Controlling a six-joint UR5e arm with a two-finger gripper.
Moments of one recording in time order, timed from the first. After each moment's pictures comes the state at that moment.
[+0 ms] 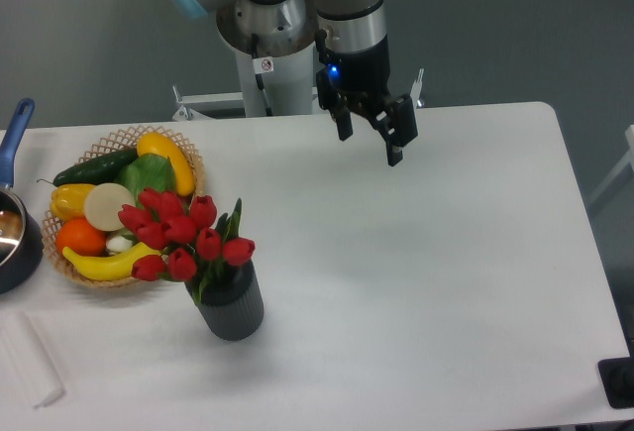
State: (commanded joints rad) arm 2.56 -1.49 -1.89 -0.95 1.55 1.36
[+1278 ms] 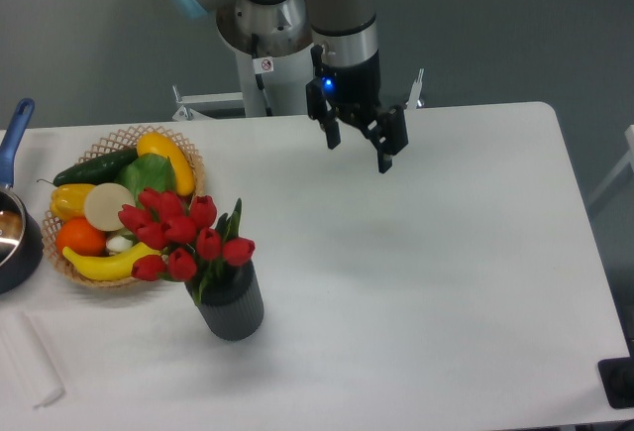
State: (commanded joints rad) arm 2.52 -1.54 -1.91 -0.93 1.48 1.09
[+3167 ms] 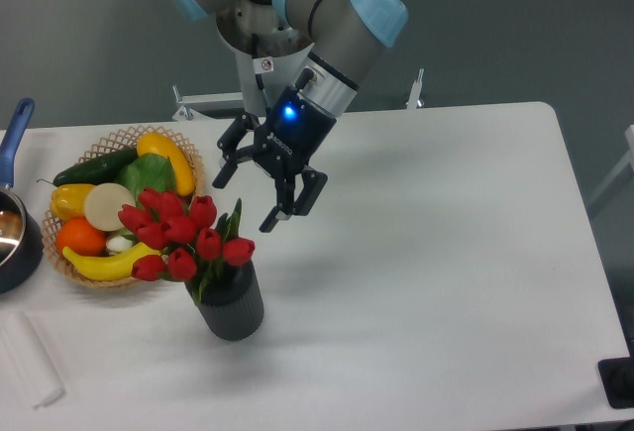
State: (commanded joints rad) arm 2.58 -1.67 -2.00 -0.72 0.64 1.25
